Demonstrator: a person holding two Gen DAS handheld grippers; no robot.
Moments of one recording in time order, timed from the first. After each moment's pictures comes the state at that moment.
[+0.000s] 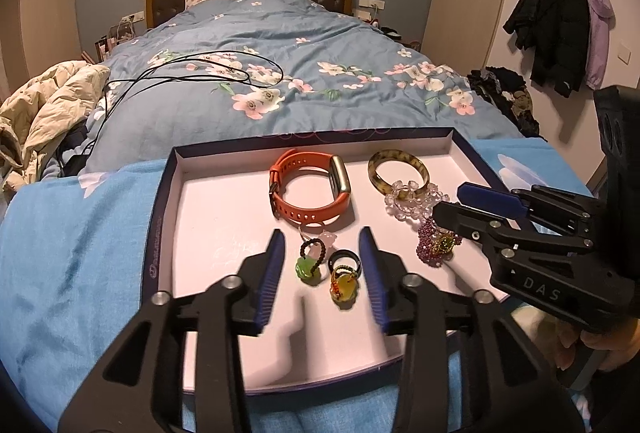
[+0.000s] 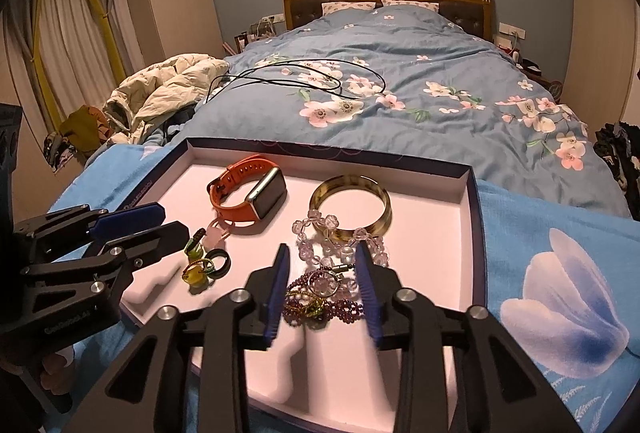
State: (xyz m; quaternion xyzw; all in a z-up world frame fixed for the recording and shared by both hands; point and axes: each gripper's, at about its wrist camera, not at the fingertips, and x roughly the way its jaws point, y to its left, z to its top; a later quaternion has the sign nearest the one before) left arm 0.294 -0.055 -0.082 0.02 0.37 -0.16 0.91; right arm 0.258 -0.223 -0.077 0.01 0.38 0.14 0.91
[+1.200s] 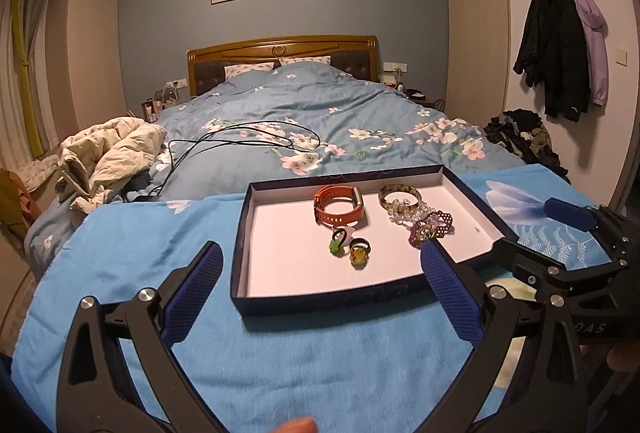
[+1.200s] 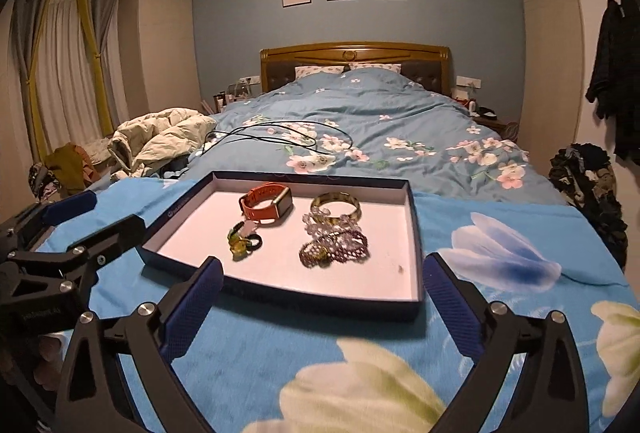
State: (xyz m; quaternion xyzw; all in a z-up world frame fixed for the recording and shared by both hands) left arm 0.151 -0.028 -0.027 0.04 0.24 -0.09 0.97; right arm 0.129 -0.223 -0.042 0.02 0.26 0.07 0.96
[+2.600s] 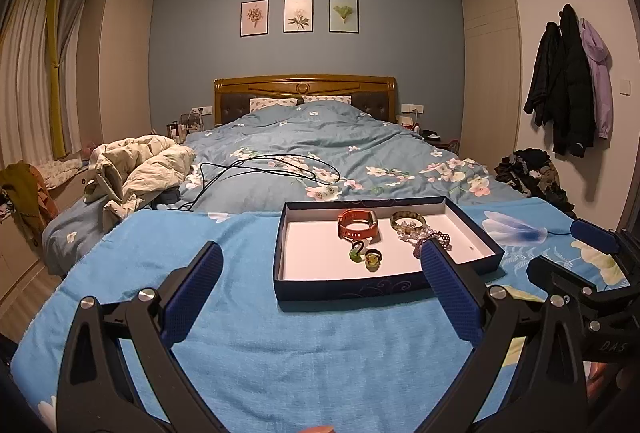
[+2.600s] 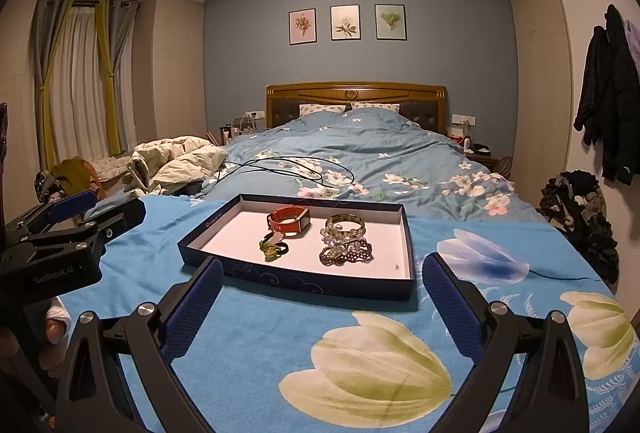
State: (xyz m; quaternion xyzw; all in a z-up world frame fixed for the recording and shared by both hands) left arm 0.074 0.002 -0.004 0.01 0.17 -0.06 0.98; right arm 0.050 -0.211 -0.022 0.01 0.19 0.07 0.98
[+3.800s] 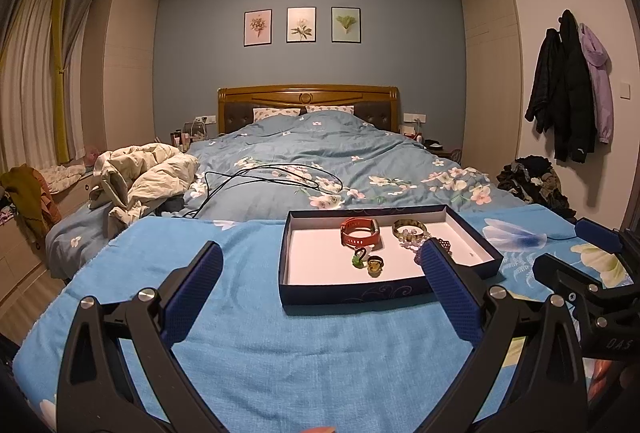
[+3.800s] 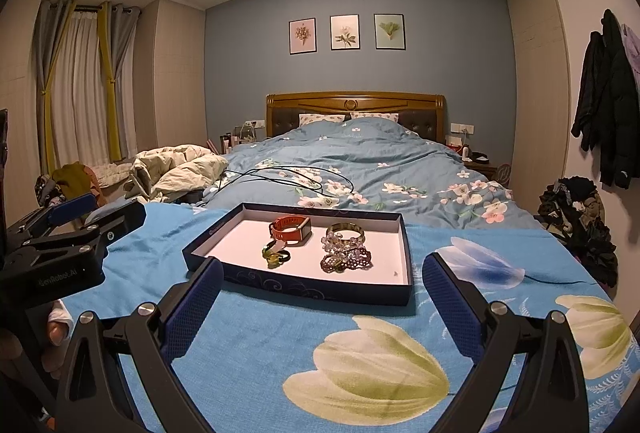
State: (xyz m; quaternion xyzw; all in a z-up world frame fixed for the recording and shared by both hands) left arm 0.065 0.003 -0.003 0.01 0.15 -0.06 0.99; right arm 0.042 -0.208 -0.018 0.00 0.17 0.07 0.98
